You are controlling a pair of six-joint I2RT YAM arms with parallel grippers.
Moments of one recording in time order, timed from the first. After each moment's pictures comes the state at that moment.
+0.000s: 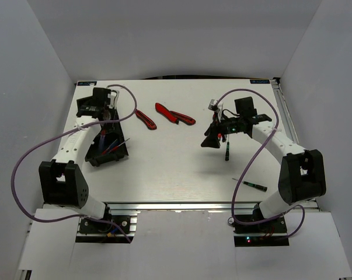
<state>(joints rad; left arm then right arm) -0.11 1.49 1.31 -0.71 -0.23 0.13 0.28 1.54 1.10 -0.45 -1.00 -0.46</state>
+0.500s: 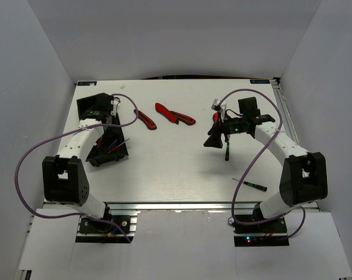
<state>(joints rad) -0.10 1.53 1.19 -0.65 -0.40 0.28 0.25 1.52 1.09 -0.48 -0.99 -0.48</state>
